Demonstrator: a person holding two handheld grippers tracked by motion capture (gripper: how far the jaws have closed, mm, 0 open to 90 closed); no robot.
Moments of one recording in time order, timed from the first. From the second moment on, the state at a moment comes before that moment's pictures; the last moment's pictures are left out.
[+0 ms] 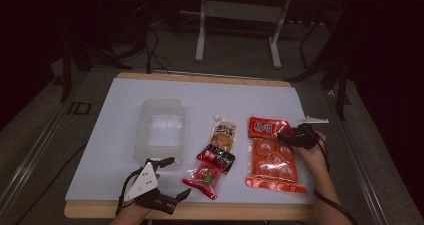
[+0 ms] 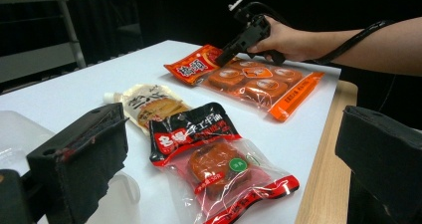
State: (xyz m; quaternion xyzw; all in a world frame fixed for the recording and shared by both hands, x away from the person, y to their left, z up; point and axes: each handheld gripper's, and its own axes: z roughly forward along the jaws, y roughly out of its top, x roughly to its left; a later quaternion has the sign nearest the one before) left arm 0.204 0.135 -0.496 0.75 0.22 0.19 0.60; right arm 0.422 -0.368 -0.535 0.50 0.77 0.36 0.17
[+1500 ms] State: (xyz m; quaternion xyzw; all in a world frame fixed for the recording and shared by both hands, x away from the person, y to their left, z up) left arm 0.204 0.136 -0.489 0.74 0.24 0.19 0.60; right arm 0.386 -0.357 -0.470 0.44 0.78 0.38 0.21
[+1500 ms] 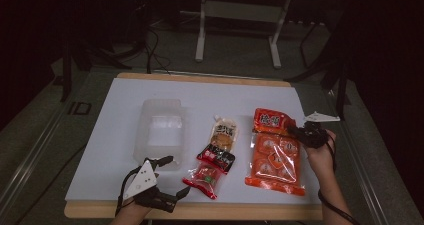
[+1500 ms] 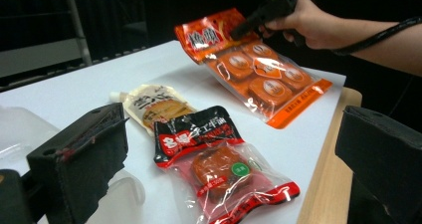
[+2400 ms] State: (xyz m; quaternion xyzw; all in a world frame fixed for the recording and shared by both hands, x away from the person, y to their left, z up) left arm 0.201 0.128 -0.486 0.75 0.24 0.19 0.59; right arm 0.323 -0.344 -0.396 0.37 0.77 0.44 0.28
